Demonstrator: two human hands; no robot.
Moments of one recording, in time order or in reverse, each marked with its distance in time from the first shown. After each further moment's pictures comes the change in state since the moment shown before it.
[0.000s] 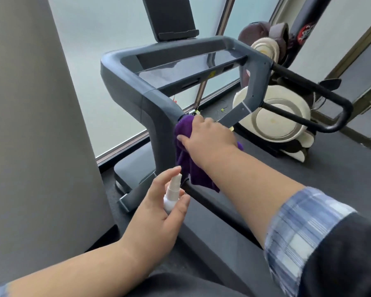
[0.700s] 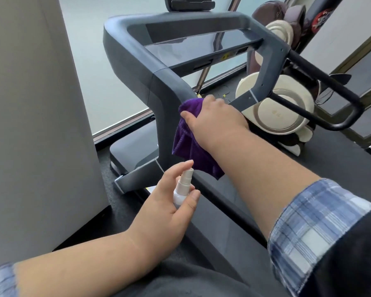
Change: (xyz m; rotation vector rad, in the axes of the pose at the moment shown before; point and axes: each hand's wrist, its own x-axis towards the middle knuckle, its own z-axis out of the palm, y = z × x) left_hand 0.016 -0.024 -0.005 -0.060 -0.063 -0.072; right_hand 0.026 -0.017 0.000 0.032 -0.008 0.043
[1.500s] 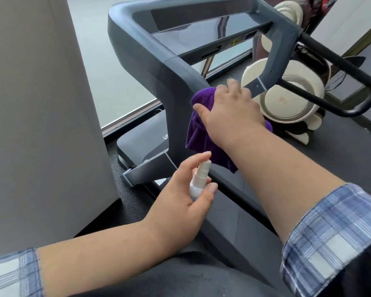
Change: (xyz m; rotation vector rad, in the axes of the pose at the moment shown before) left_hand 0.004 -0.004 -0.005 -0.061 -0.066 0.078; right_hand -0.009 -0.003 0.004 -0.034 0.097 -0.034
